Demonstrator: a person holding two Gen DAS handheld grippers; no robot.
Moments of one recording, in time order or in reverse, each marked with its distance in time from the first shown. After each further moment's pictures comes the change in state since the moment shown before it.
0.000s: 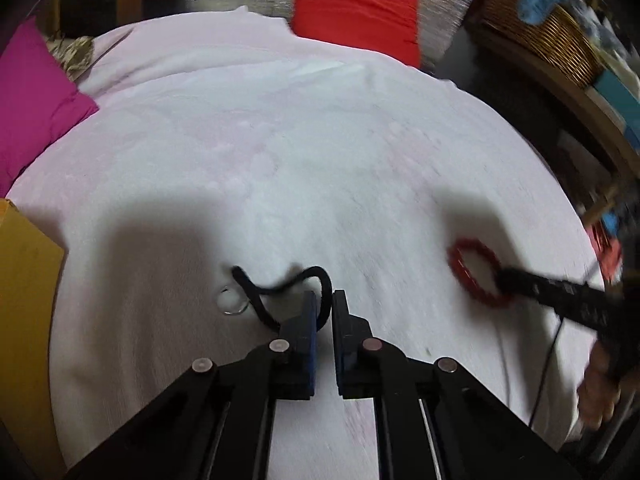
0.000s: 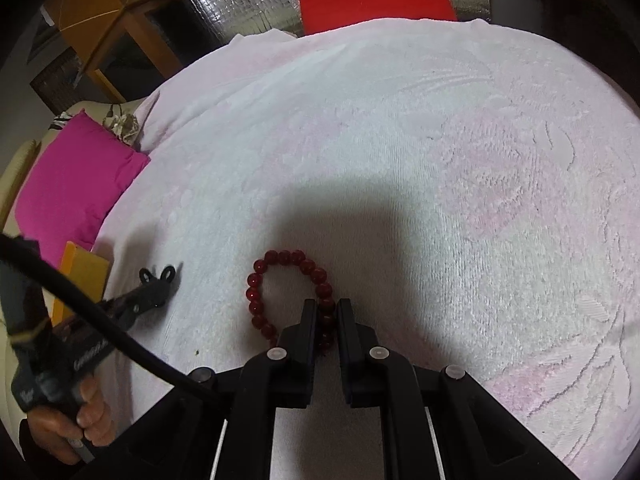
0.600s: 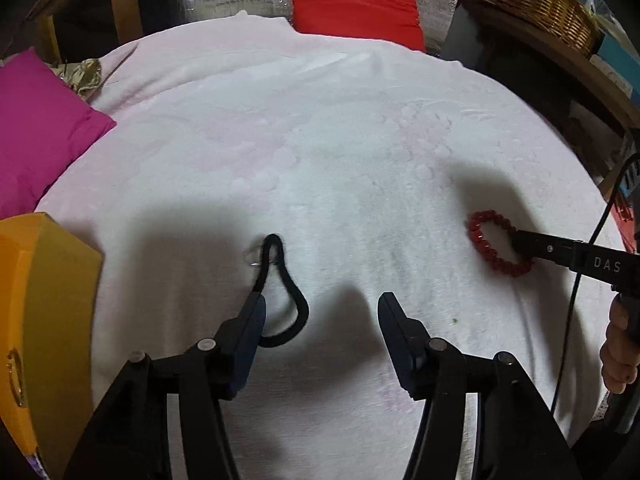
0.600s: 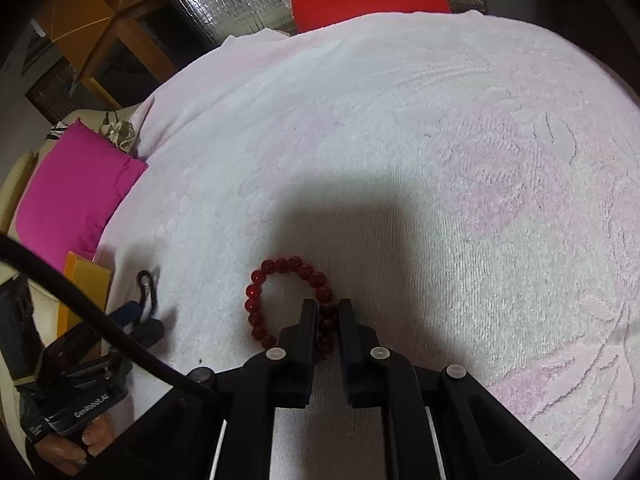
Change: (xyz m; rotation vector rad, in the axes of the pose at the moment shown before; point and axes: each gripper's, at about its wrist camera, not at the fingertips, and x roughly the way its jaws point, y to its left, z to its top) left arm -0.005 0.006 -0.002 0.060 0.031 0.117; right arm 0.005 0.002 0.003 0.033 0.001 -0.002
